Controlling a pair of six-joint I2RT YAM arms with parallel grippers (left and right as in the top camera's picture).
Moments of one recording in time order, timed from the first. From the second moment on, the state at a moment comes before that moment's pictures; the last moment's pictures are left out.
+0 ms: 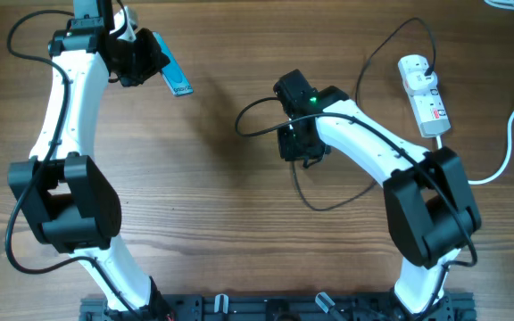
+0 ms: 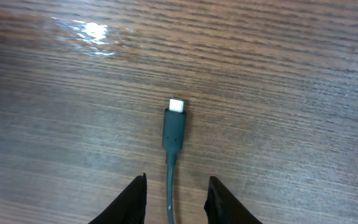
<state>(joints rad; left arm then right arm) 0.07 1.99 1.77 -0.87 0.42 -0.45 0.53 1.98 1.39 -0.88 -0.05 0.40</state>
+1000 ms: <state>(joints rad) 0.07 1.99 1.77 -0.87 0.42 -0.45 0.53 2.02 1.34 -0.82 -0.05 0.38</state>
